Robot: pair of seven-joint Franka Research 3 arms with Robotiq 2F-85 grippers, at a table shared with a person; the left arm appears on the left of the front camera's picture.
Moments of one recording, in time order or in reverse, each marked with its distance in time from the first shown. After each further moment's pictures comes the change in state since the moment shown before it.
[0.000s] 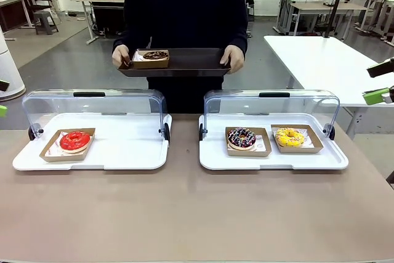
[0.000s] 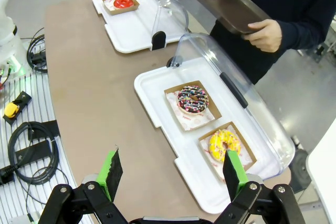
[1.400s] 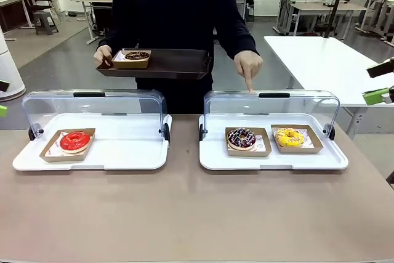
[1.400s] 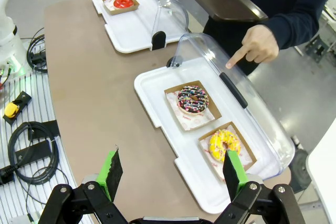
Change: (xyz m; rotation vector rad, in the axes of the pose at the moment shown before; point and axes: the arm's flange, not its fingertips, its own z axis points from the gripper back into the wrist) left arm 0.000 0.000 0.000 0.000 0.000 0.000; right arm 0.000 0.000 0.000 0.000 0.000 0.000
